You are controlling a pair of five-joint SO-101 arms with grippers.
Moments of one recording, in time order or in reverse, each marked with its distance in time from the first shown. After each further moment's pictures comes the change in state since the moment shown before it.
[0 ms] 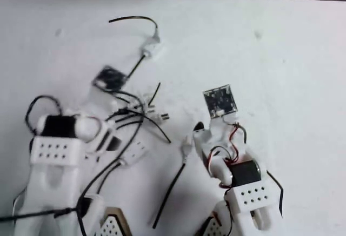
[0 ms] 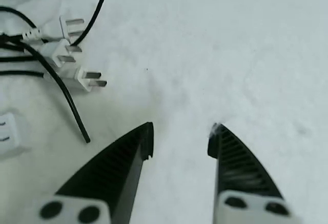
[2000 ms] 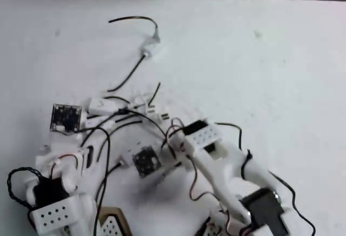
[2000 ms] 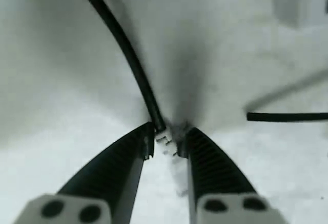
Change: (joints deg) left arm -22.5 -44.0 36.9 -11.5 -0.2; right arm -13.4 56.6 -22.9 6.9 84.0
